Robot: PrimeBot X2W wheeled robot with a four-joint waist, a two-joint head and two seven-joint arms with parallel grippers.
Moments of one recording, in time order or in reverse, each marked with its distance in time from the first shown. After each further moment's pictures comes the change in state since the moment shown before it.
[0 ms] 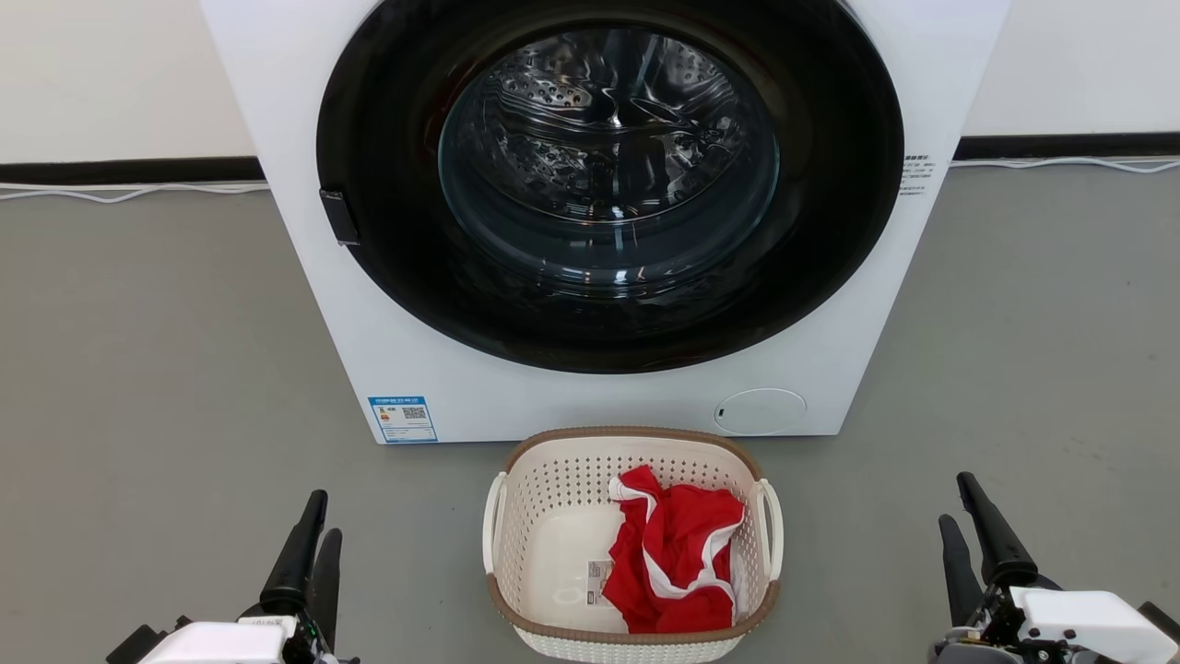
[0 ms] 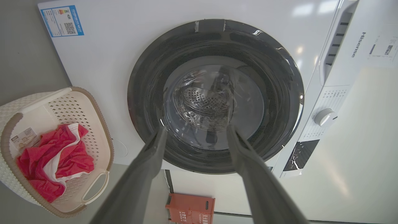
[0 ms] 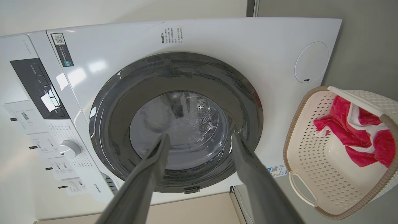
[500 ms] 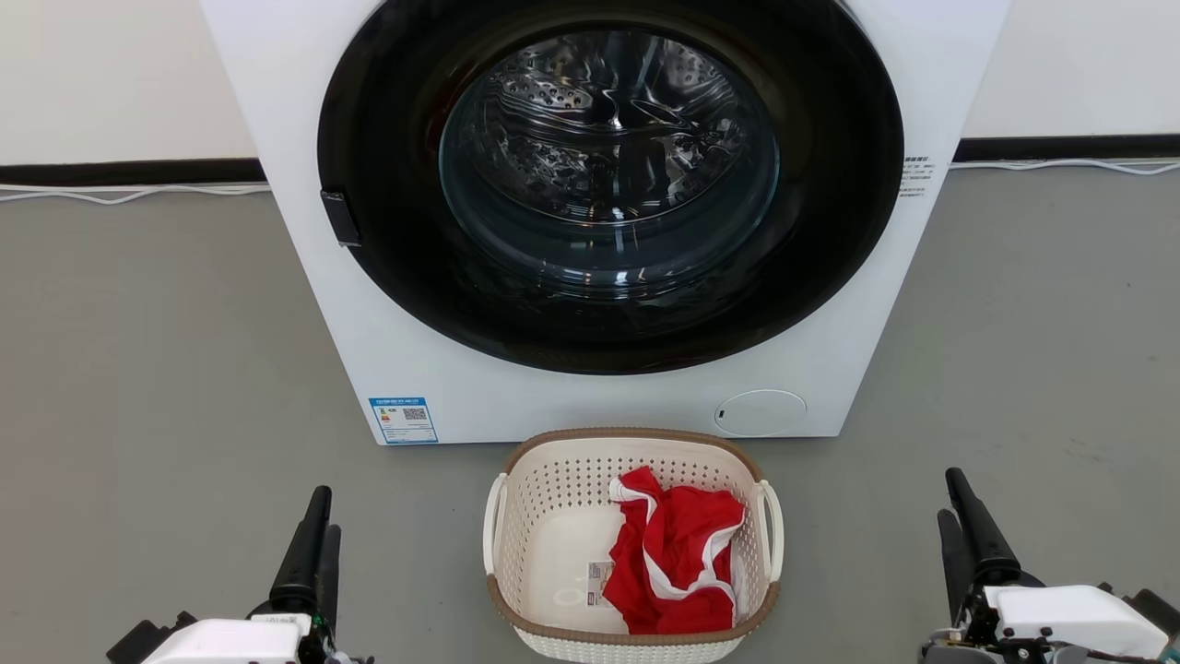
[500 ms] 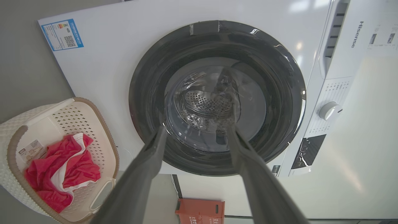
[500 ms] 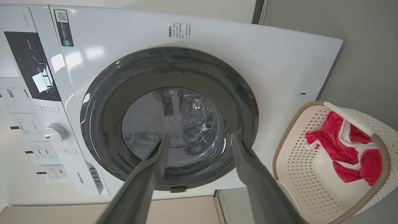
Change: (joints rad) left arm 0.005 0.001 -0.032 -0.020 0.063 0.000 -0.068; right arm 0.004 0.000 0.040 -0.020 -0.122 0.000 -0.063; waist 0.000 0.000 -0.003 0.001
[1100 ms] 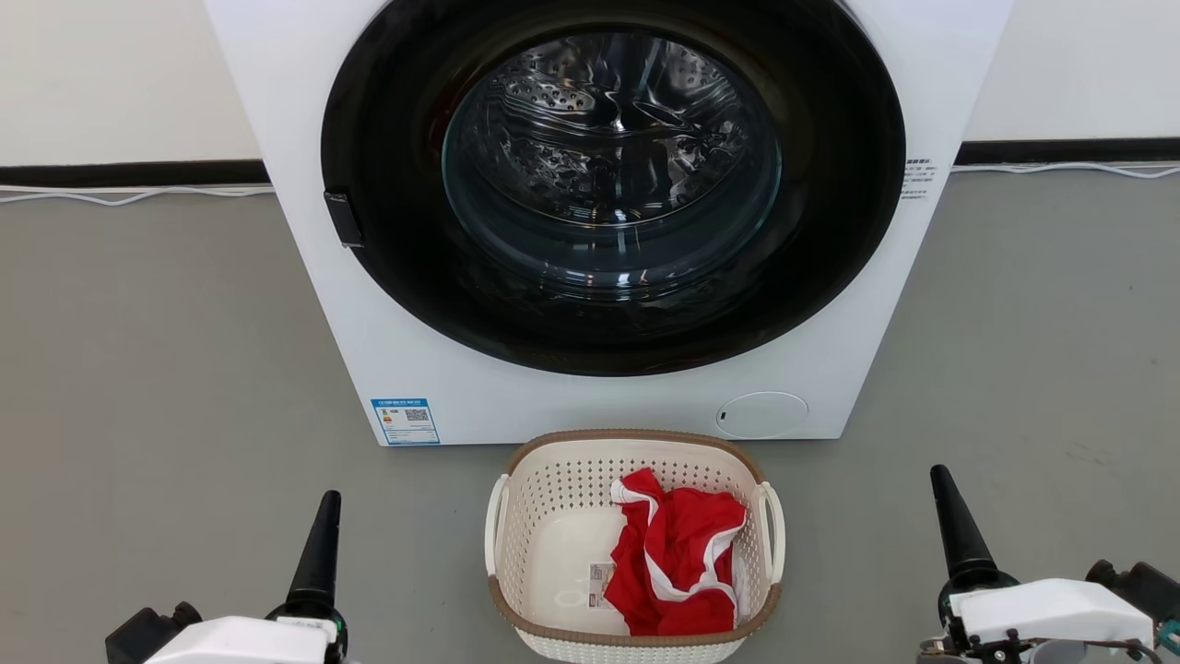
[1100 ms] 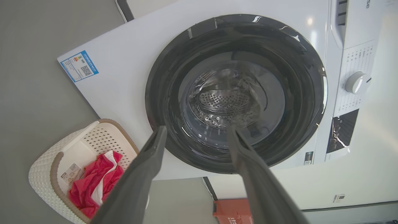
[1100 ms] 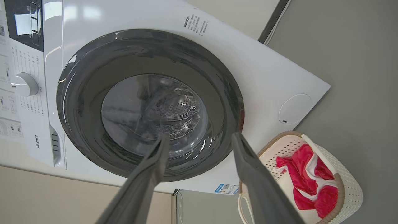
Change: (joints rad) left arm 0.007 0.000 -0.010 -0.005 0.232 0.009 -0.052; right arm 0.000 0.000 0.012 -0.002 -0.321 0.000 -0.050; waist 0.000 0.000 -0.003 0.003
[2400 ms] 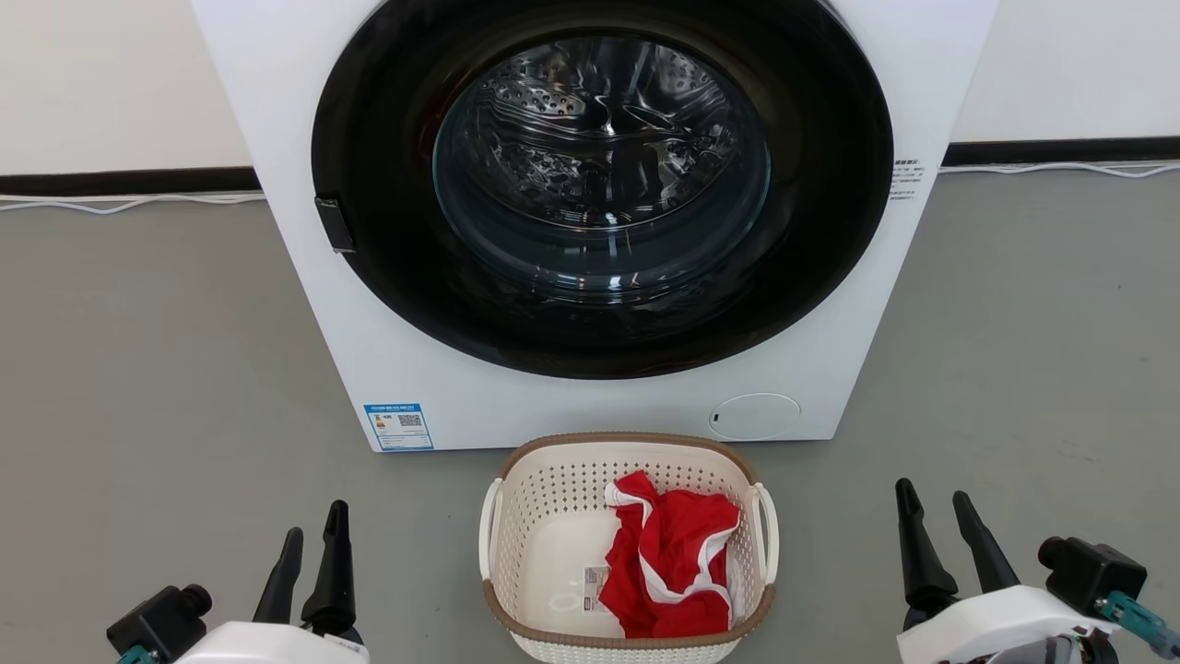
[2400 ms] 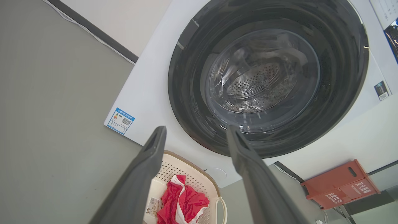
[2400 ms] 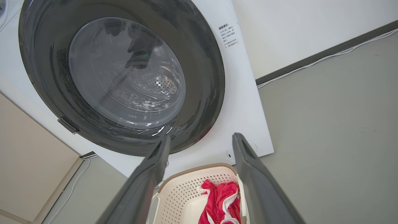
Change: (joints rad) left arm 0.018 0.002 0.012 -0.004 0.574 0.000 -0.110; right arm 0.000 -0.001 0.010 0.043 -0.715 0.000 -0.113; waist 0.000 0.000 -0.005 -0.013
